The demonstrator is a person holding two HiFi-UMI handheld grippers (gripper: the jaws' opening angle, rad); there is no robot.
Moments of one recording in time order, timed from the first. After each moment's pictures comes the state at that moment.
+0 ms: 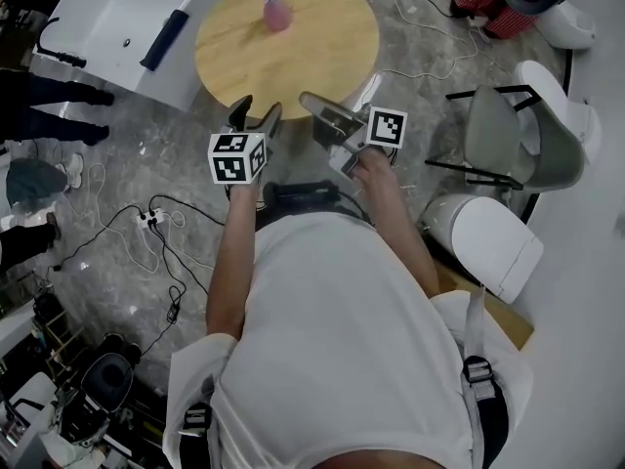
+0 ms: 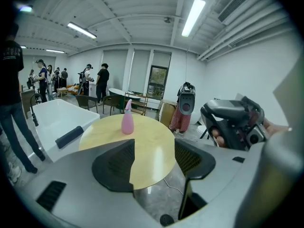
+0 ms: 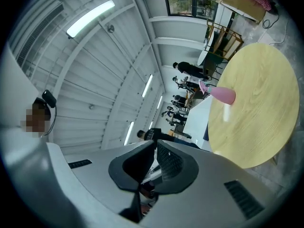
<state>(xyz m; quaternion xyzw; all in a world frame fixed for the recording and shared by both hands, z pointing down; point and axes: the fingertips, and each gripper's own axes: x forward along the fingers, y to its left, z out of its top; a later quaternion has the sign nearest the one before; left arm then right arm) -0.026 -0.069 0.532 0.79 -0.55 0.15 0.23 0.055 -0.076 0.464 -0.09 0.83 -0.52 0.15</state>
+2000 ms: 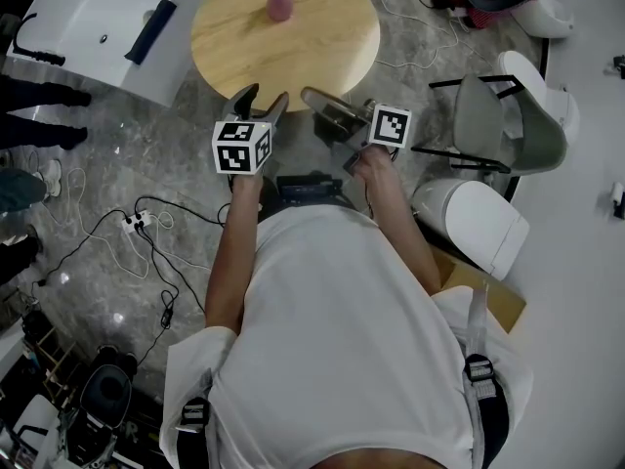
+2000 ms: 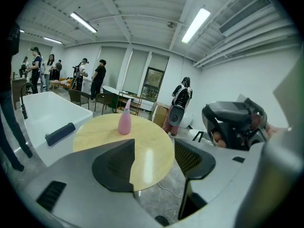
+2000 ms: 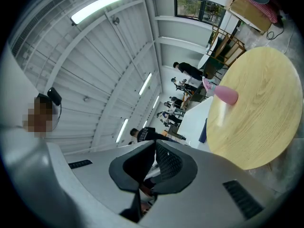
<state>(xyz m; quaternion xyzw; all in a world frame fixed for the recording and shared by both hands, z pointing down) -0.047 -0.072 0.534 0.82 -0.51 0.12 0.25 0.013 -0.061 0.461 -0.13 0.85 -0.50 0.12</state>
